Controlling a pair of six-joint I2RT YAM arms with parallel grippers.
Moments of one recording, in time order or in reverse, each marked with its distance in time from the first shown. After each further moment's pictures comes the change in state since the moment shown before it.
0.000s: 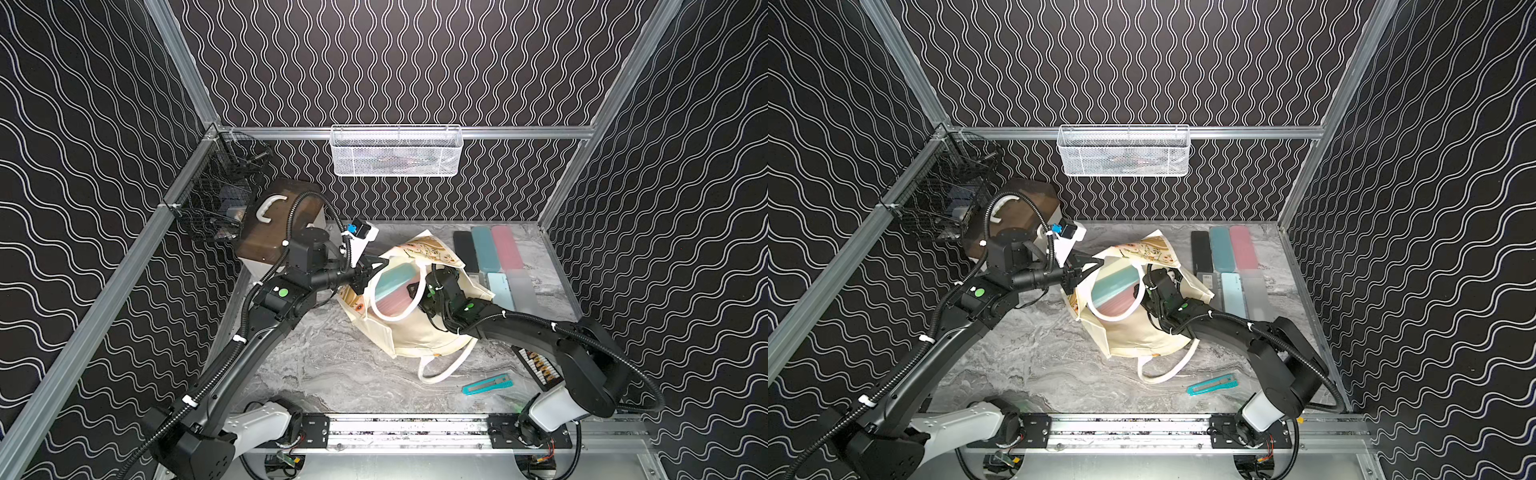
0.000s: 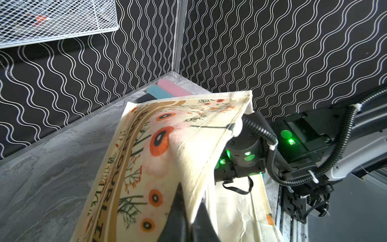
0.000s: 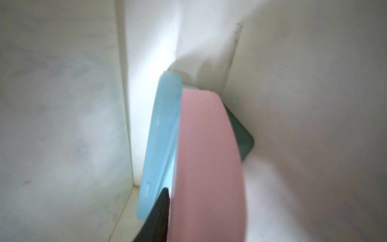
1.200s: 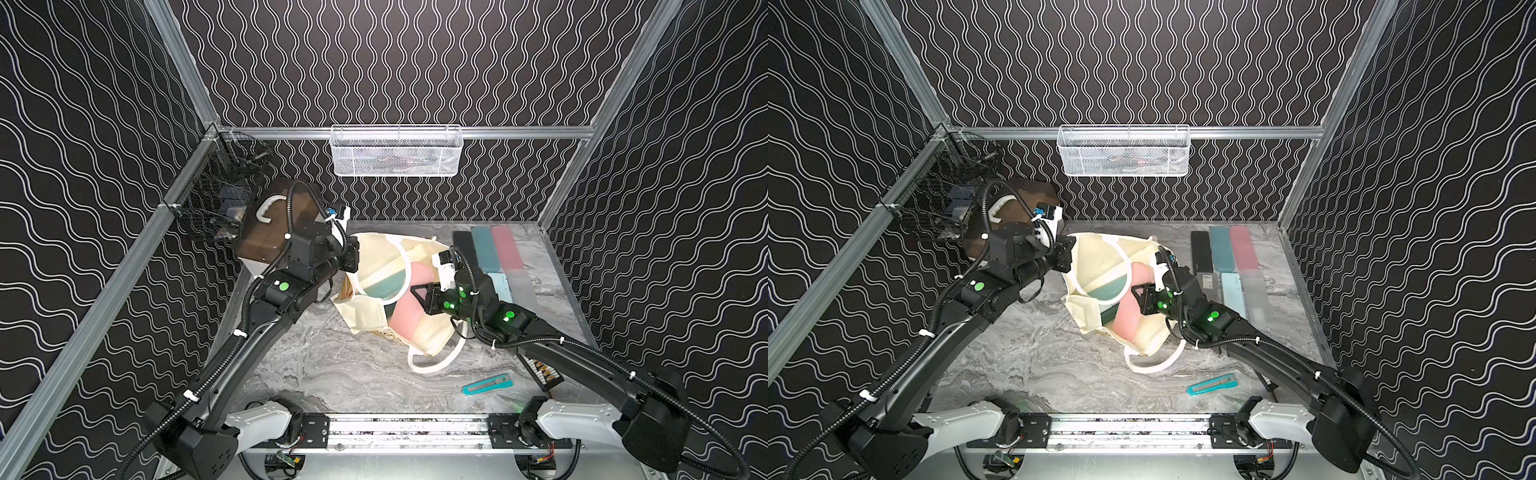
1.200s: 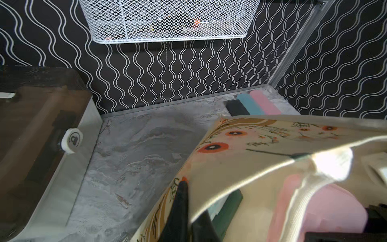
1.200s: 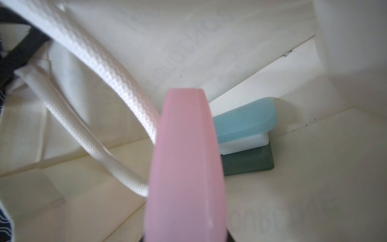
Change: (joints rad) left arm 0.001 0.037 0.071 -0.065 -0.614 -0.156; right arm 0.031 -0.360 0.002 -0.204 -0.187 -0.690
